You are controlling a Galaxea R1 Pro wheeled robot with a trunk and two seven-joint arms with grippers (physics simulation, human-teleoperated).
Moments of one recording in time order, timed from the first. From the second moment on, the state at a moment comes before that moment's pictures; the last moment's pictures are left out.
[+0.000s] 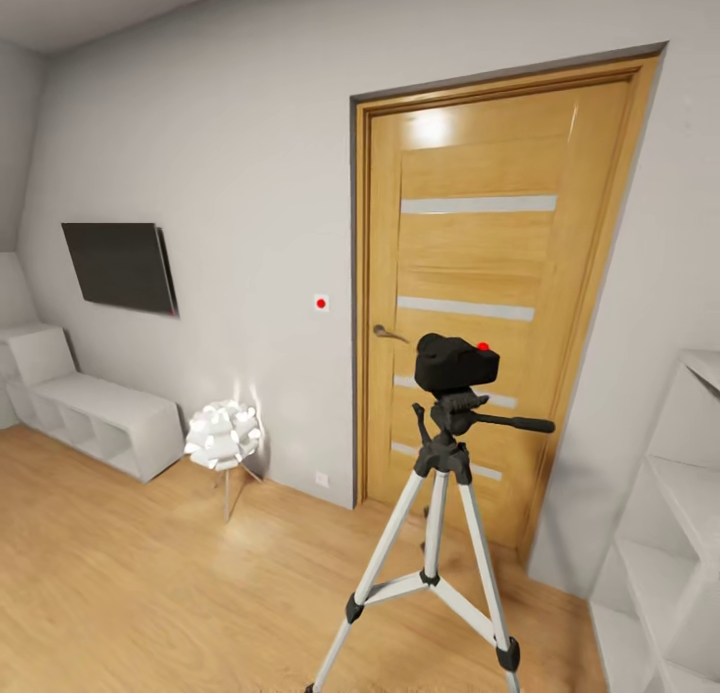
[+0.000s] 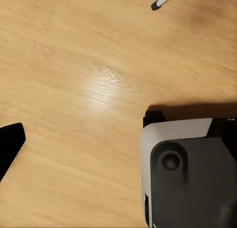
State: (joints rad) left arm -0.40 0.17 -0.61 -0.02 0.50 0.22 -0.12; right arm -0.12 -0.09 0.03 0.07 0.18 -0.31 0.12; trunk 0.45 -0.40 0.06
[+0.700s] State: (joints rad) left arm -0.29 0.15 -0.61 -0.02 0.50 0.37 -0.12; right arm -0.06 -0.09 0.03 0.07 0.05 -0.11 -0.06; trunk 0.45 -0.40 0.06
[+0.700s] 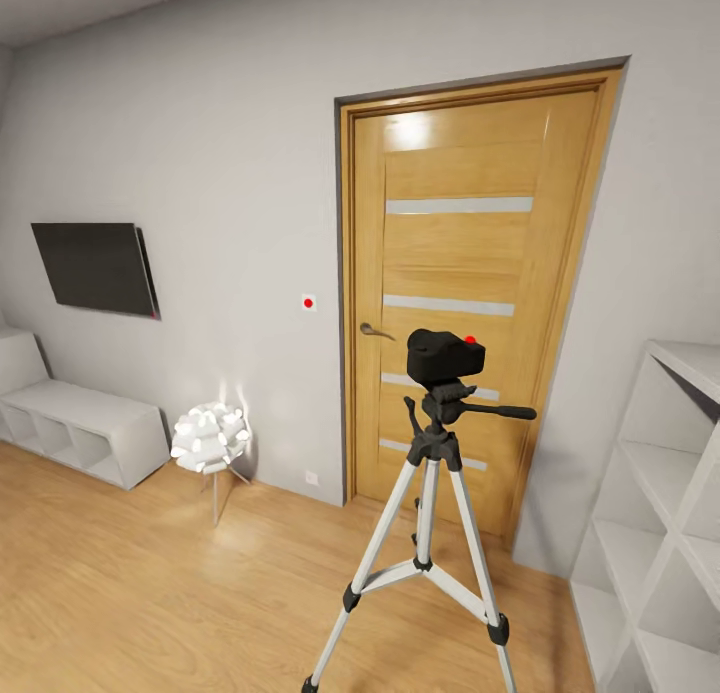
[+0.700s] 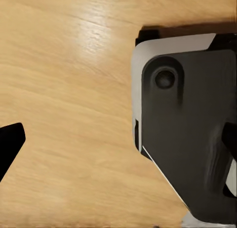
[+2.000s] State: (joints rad) left arm -0.06 0.08 -0.45 -0.02 0.51 0.39 -0.11; right arm 0.01 -0.08 0.03 0.05 0.02 -0.12 -0.06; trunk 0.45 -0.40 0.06
